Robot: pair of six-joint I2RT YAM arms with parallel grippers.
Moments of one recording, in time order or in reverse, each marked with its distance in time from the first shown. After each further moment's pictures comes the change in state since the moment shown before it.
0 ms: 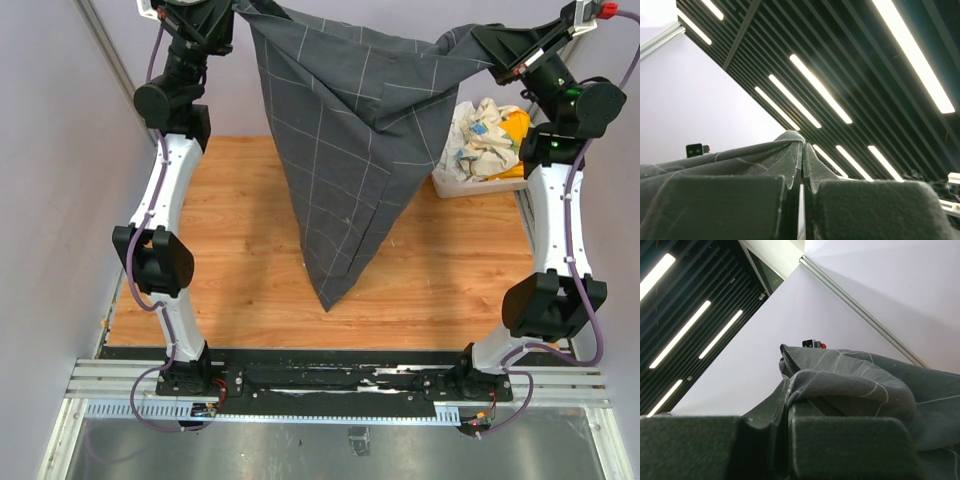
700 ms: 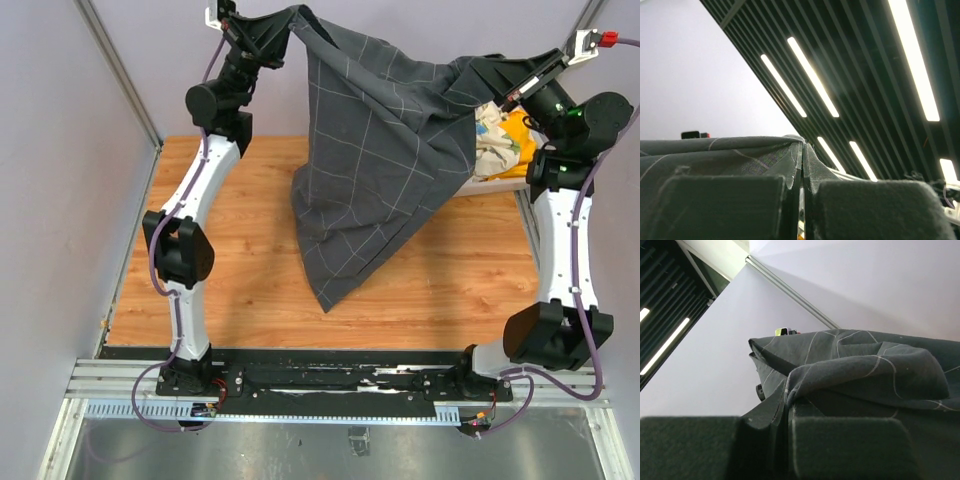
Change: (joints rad) left arm -0.173 0.103 0.023 0.004 0.007 0.000; right arm -0.043 -0.172 -0.216 -0.243 -0.010 -0.273
